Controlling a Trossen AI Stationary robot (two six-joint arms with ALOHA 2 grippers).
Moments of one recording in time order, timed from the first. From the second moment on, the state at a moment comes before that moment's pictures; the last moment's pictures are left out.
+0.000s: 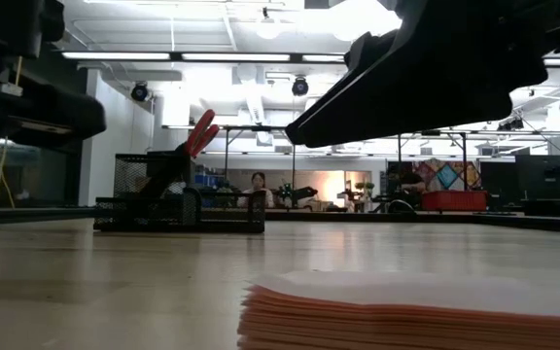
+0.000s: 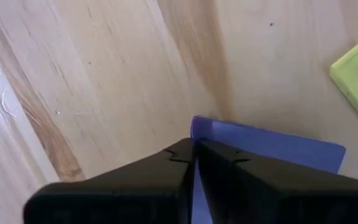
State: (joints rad) left arm -0.59 1.83 1.06 -0.61 -0.11 -0.30; right arm 0.59 1.94 1.00 0.36 0.46 0.05
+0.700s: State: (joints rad) left arm -0.59 1.84 1.25 -0.86 -0.42 -0.31; right arm 0.60 1.94 1.00 0.36 0.46 0.05
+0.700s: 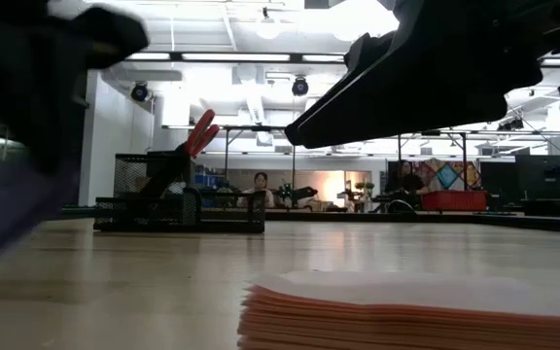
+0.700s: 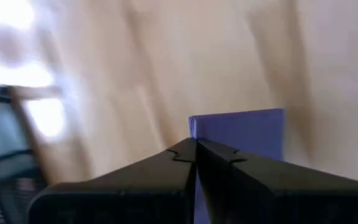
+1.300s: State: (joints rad) left arm -0.42 1.82 1.28 -0.82 -0.68 -0.20; right arm 0.66 1.94 1.00 0.20 0.68 0.16
